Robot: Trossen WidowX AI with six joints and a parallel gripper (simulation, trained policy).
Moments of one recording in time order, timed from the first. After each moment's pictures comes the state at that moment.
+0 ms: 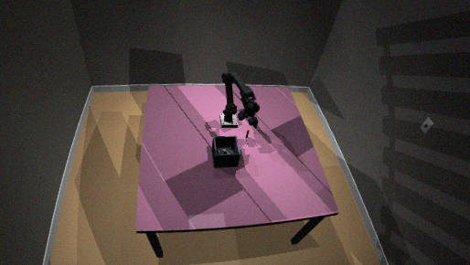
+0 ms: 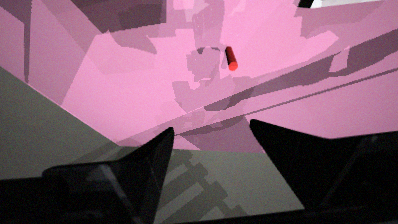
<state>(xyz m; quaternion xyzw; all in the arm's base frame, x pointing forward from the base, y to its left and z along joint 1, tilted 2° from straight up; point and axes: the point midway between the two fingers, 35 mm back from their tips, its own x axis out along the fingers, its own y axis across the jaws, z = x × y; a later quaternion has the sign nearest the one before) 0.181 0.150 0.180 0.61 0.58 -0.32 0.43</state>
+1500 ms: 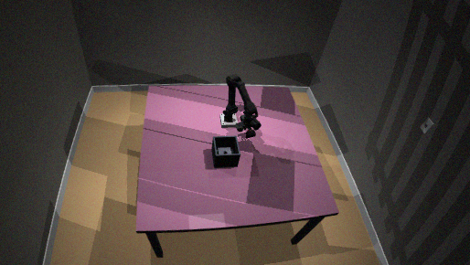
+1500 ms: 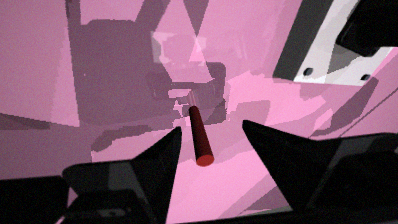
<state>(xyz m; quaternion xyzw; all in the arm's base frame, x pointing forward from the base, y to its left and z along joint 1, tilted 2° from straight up) 0.143 0.134 0.043 0.43 0.63 -0.42 0.49</state>
